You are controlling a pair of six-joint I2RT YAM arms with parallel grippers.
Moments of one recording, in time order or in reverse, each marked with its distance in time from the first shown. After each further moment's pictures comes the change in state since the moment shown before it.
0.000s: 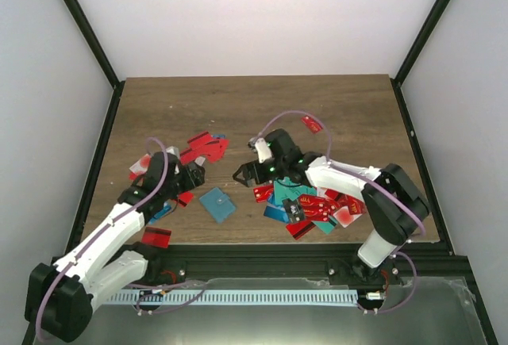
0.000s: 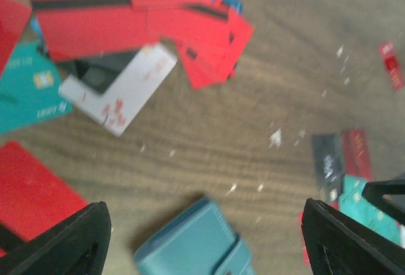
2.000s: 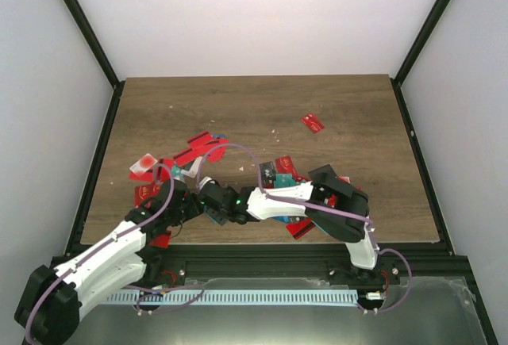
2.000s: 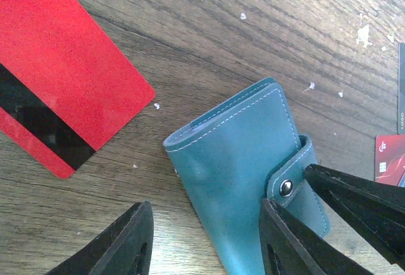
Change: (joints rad) left arm -0.165 -0.107 -0.273 -0.010 -0.013 -0.196; right arm 0.536 0.357 0.282 -0.185 0.761 -0.196
